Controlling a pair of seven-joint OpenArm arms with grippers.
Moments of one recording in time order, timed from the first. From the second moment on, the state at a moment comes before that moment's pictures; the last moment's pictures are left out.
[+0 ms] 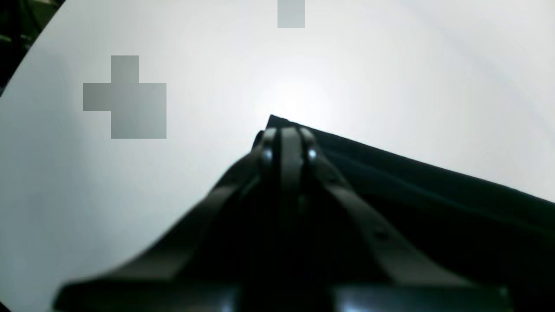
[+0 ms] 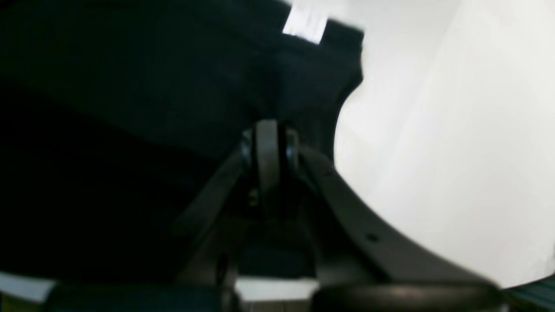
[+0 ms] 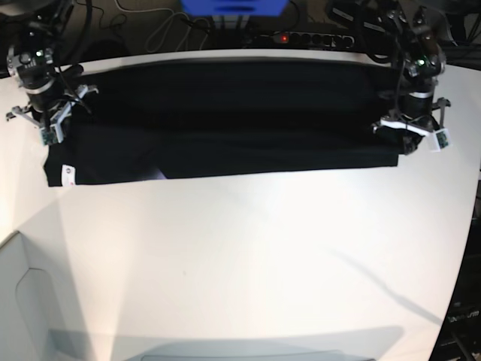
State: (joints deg) left arm 24.5 -7.7 -31.2 112.4 -22.6 -5.6 35.8; right arm -26.9 8.4 31.8 115.4 2.3 34.4 -42.1
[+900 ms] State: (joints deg) left arm 28.0 -7.7 -34.9 106.3 -23.1 -5.8 35.1; right arm -32.4 7.2 31.9 115.3 2.2 34.4 -42.0
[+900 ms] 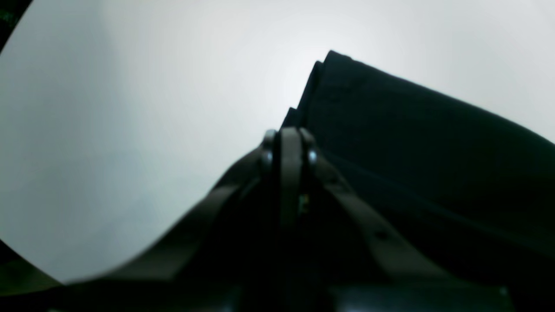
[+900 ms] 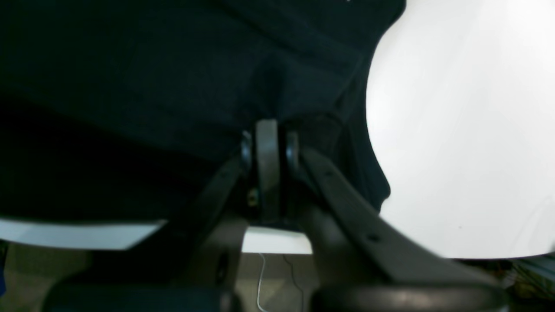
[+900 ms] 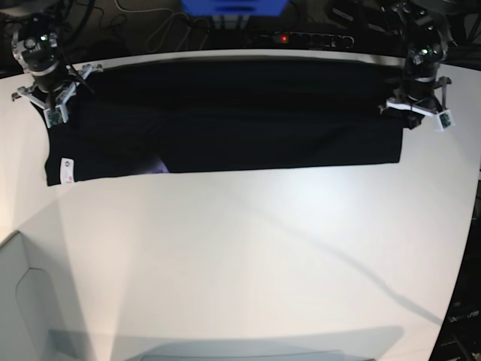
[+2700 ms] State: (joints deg) left arm 26.2 -8.0 -30.6 97.1 -22.8 -5.6 33.8; right arm -32.1 2.5 28.0 116.6 1.8 34.4 -42.8
